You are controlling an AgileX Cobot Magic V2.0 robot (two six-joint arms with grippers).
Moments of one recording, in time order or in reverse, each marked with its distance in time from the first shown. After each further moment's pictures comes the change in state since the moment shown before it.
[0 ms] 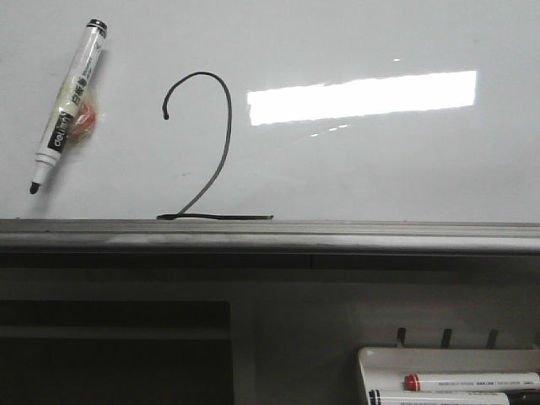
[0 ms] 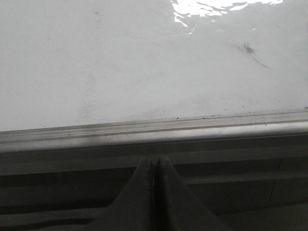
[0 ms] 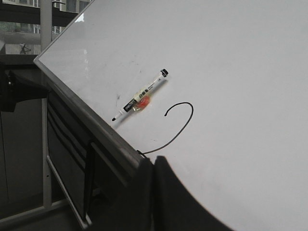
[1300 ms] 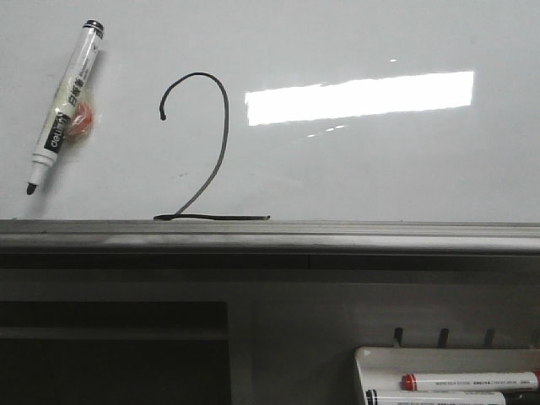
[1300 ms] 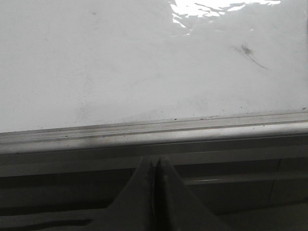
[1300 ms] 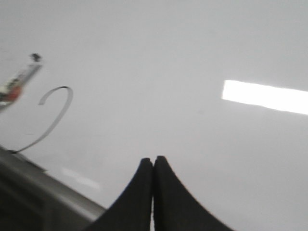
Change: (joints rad) left arm 0.000 0.000 0.000 0.000 0.000 0.000; right arm -0.394 0.000 0.001 -0.920 -0.027 0.948
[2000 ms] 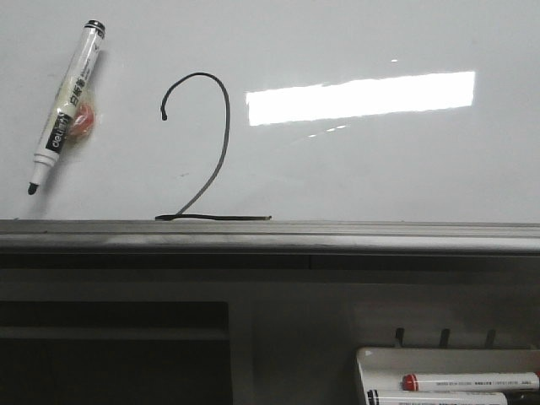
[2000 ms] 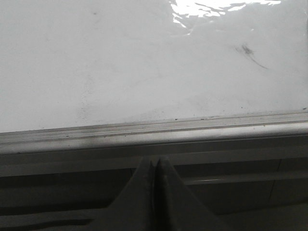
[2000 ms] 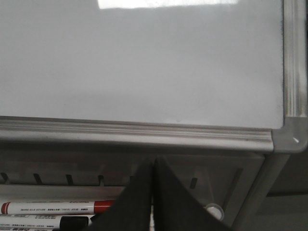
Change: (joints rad) left arm 0.000 0.000 0.000 0.002 0.000 0.000; right arm -0.434 -0.175 0.207 0.087 0.242 0.002
